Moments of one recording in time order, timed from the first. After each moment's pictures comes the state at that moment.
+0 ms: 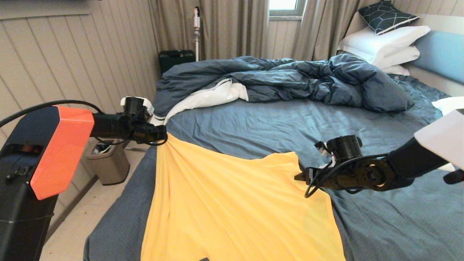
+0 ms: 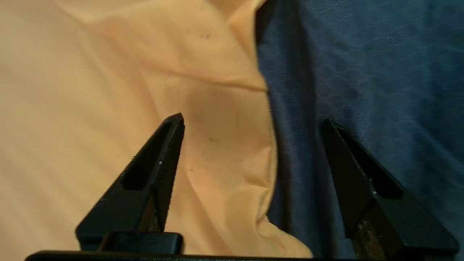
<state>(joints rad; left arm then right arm) -0.12 2.45 -1.93 0.10 -0.09 -0.20 0.14 2.08 -1.01 -0.32 0.12 0.24</state>
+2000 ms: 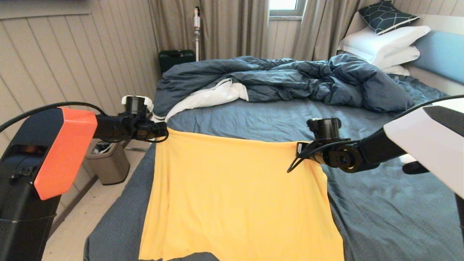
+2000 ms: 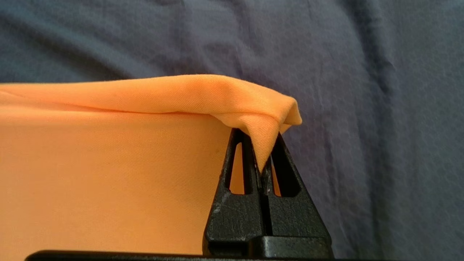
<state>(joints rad) -0.12 2.46 -1.93 -0.01 -0.02 -0.20 0.17 2.22 -1.32 -0.42 -0.29 0.22</state>
